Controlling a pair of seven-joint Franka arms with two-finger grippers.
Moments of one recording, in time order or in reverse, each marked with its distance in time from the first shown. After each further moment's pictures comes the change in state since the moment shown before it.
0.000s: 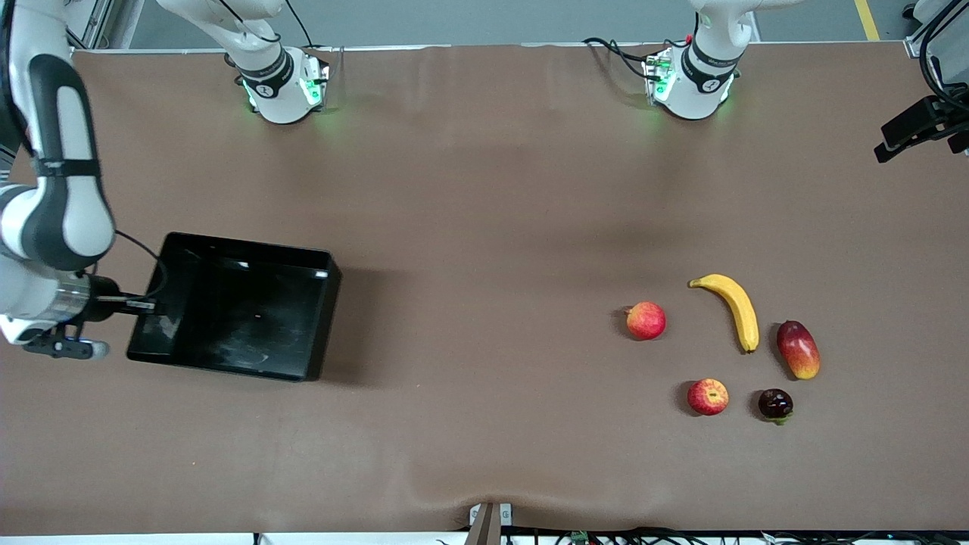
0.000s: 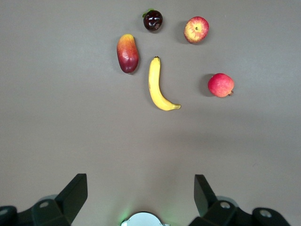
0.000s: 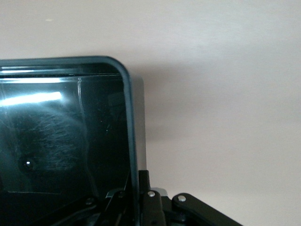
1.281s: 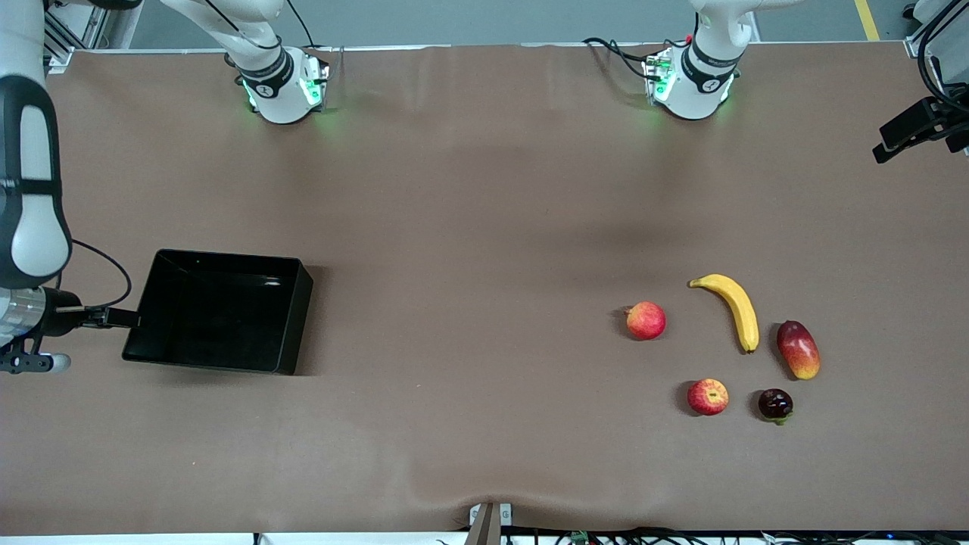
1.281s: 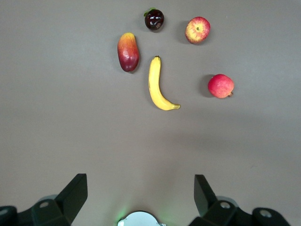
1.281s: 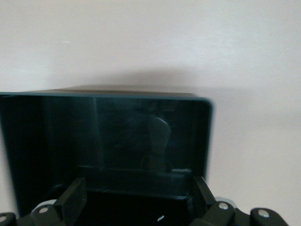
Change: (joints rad) left arm 0.001 0.000 -0.012 -0.002 0.000 -0.001 -0.041; right arm -0.009 0.028 0.033 0.188 0.000 -0.130 -0.022
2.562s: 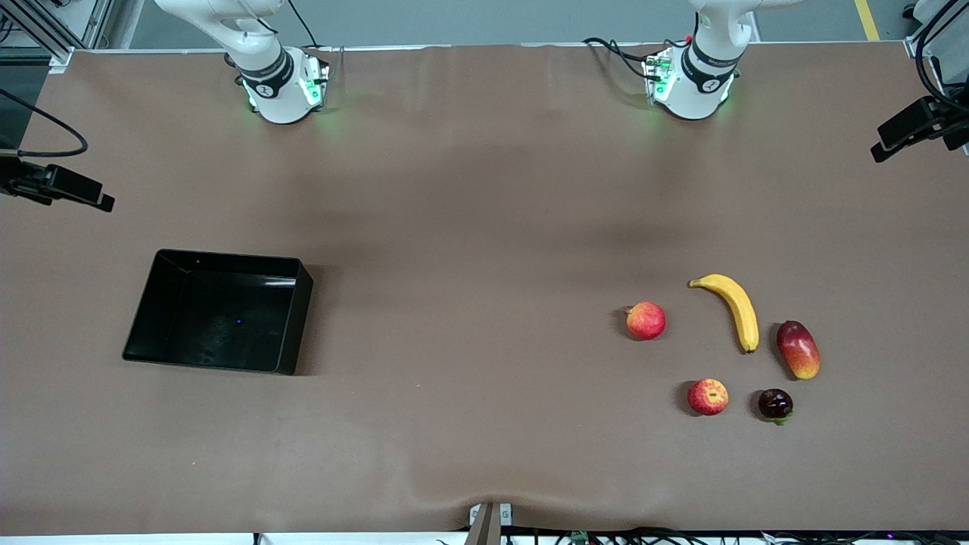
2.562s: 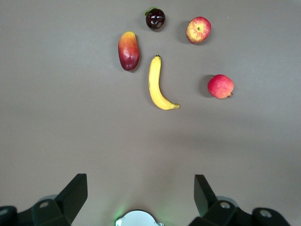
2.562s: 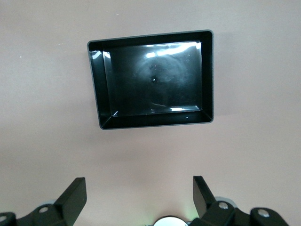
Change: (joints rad) left arm 0.000 -0.002 -0.001 0.000 0.000 -0.004 -0.008; right arm 0.133 -0.414 0.000 0.024 -0.084 -0.414 0.258
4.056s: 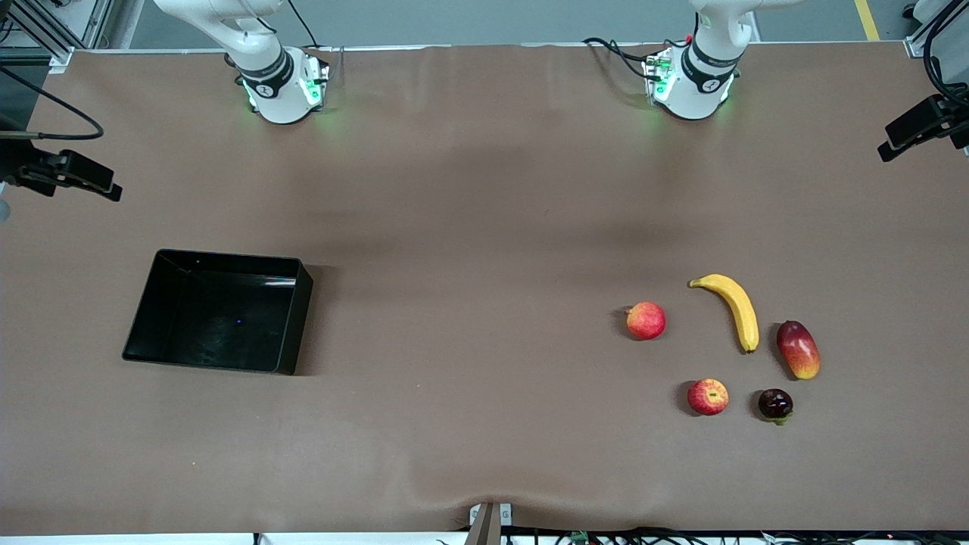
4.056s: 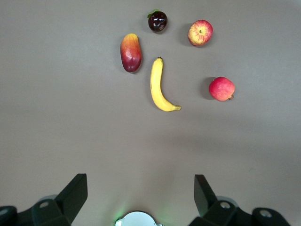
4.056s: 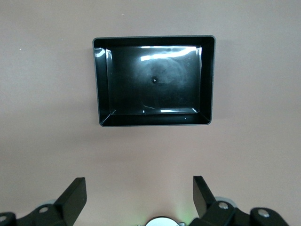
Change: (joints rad) left arm 0.005 0.000 0.006 0.008 0.000 0.000 0.000; right arm 0.041 -0.021 0.025 -0.009 -0.041 0.002 0.001
